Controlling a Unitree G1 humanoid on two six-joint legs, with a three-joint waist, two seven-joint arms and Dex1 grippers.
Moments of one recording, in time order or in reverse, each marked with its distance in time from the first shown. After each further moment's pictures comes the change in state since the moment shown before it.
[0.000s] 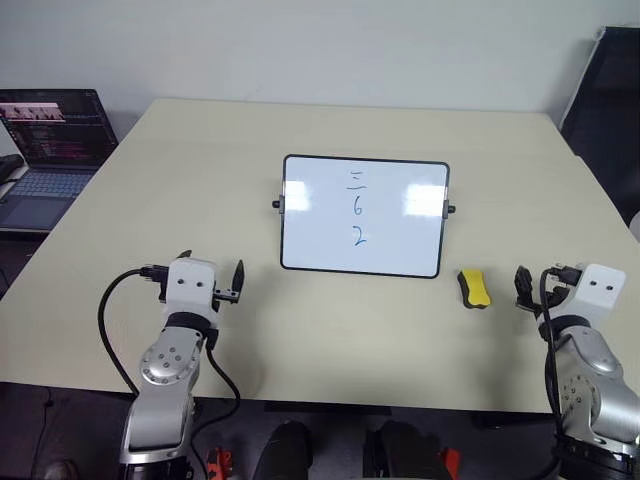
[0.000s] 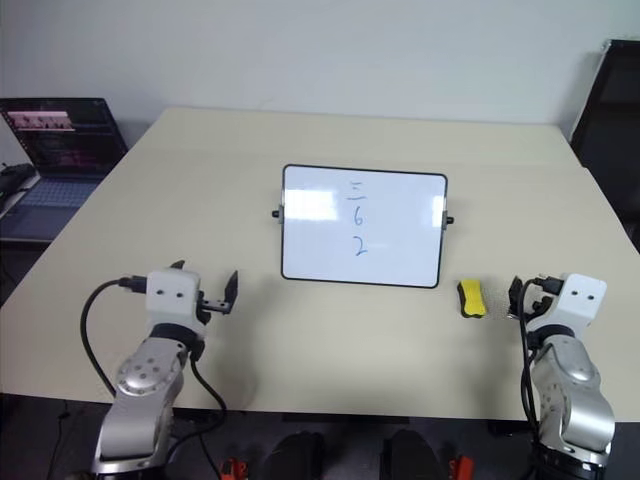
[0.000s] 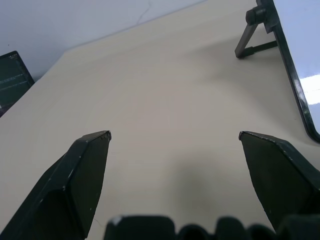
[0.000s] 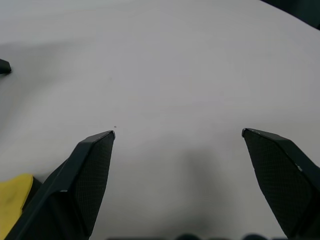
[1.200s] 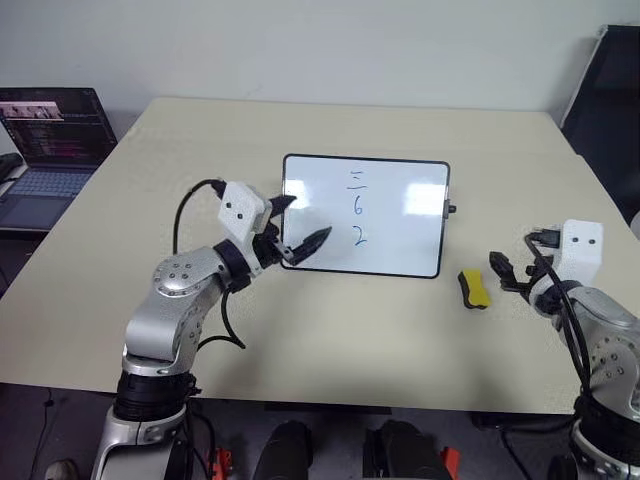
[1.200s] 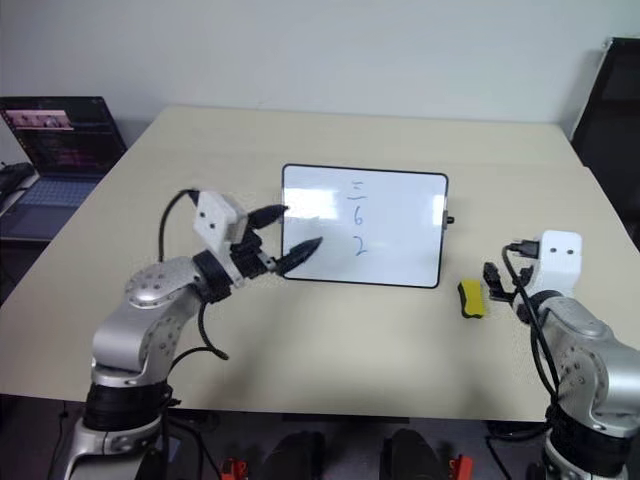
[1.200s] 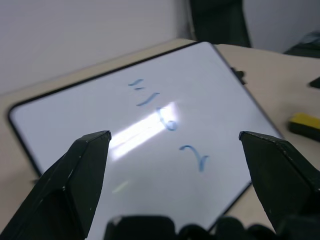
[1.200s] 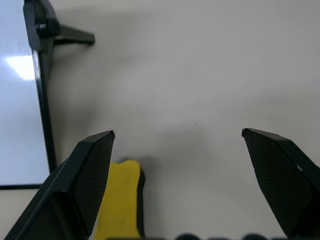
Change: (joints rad) left arm -0.411 0.164 -0.122 0.005 -0.459 0.265 -0.563; right arm -0.286 -0.131 -0.009 -0.292 0.167 0.821 -0.027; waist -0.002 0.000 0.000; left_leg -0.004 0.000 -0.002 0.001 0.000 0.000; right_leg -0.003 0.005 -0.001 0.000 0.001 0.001
